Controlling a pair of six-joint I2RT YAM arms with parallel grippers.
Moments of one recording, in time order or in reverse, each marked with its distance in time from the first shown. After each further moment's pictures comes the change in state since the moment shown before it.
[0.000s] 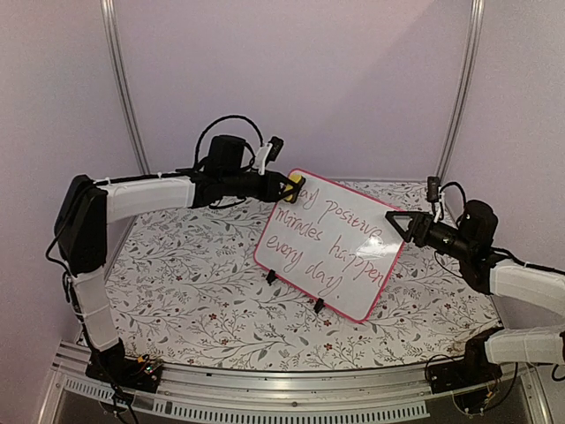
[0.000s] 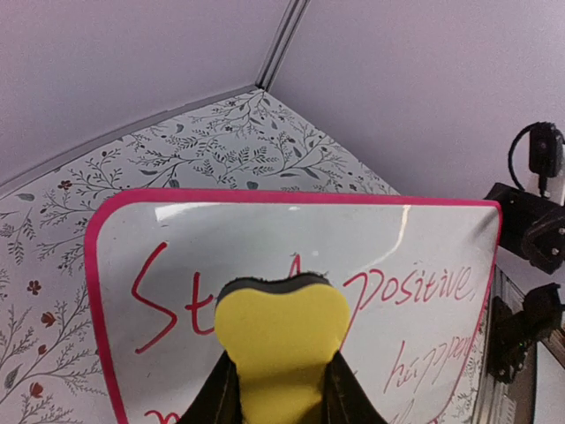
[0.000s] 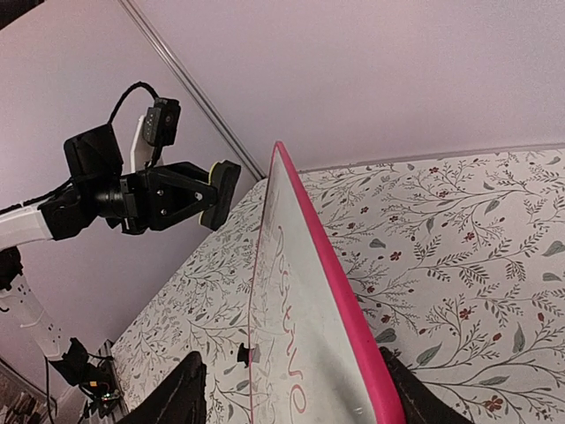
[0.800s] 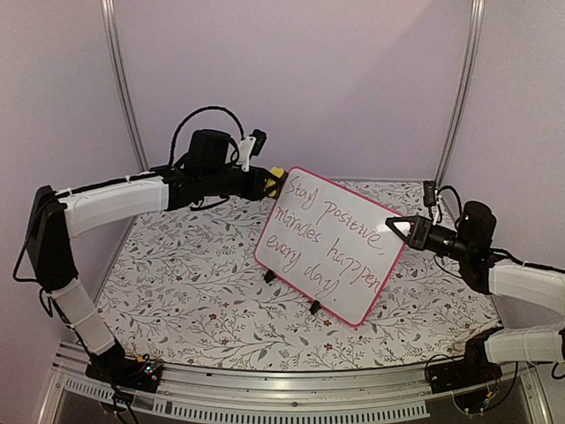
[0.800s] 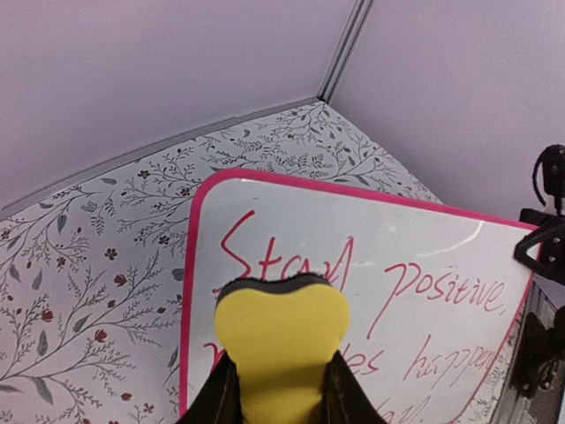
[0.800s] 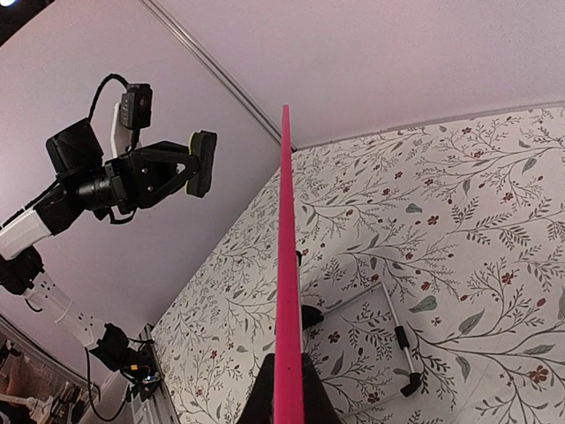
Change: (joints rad) left arm -0.045 -0.204 -0.105 -0.110 -0.225 0.024; right arm -0.003 0.029 -0.004 0.026 -0.130 0.100
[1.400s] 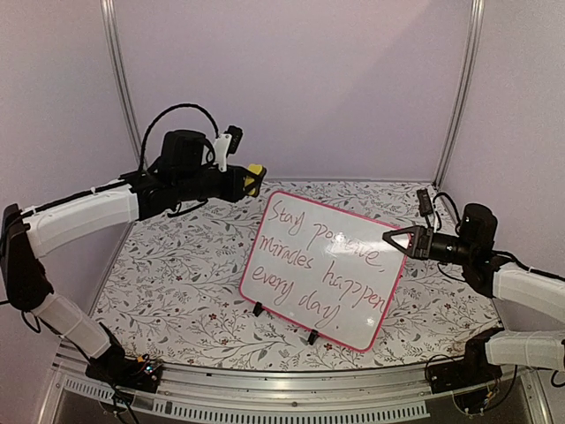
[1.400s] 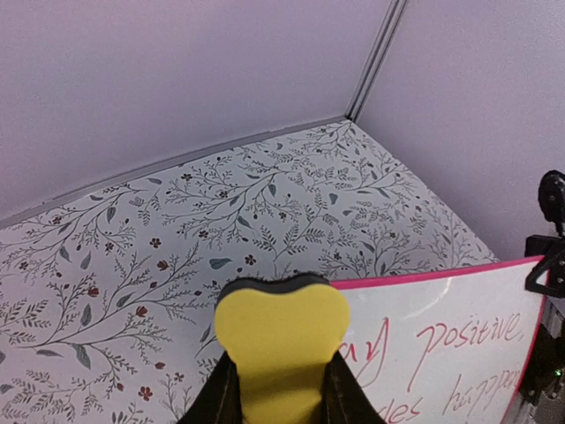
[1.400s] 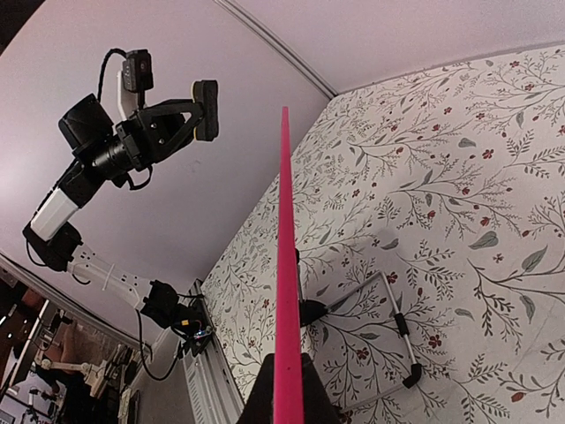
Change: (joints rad) left arm 0.000 -0.217 -0.145 -0.044 -0.129 -0.016; right arm 0.010 -0.084 -0.006 -0.155 -0.173 0.074
